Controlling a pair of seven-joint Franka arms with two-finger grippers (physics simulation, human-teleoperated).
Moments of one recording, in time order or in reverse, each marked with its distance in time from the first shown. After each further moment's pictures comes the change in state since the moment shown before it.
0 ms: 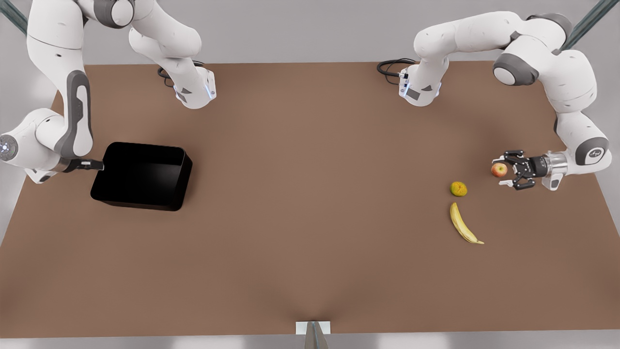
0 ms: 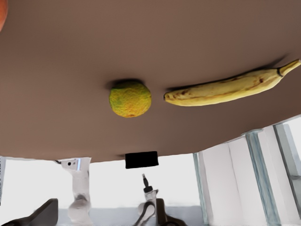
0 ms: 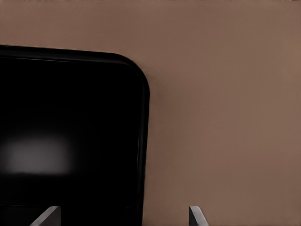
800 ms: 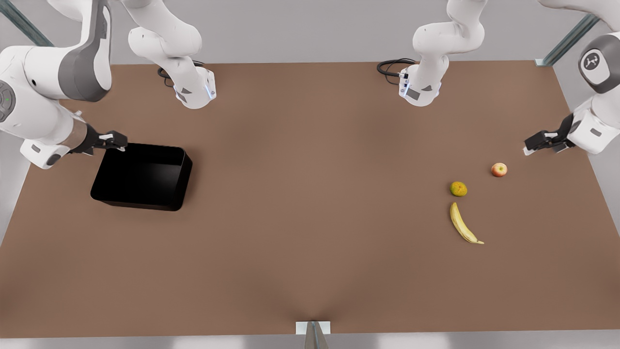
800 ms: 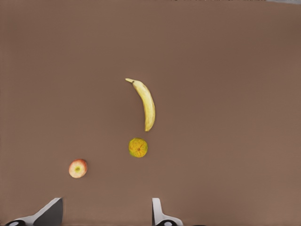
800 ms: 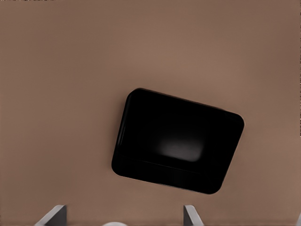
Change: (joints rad) left arm -0.195 -0.751 -0.453 0.148 1.030 0.427 0.390; right arm 0.116 -0.201 0.415 0.589 -0.034 -0.779 0.311
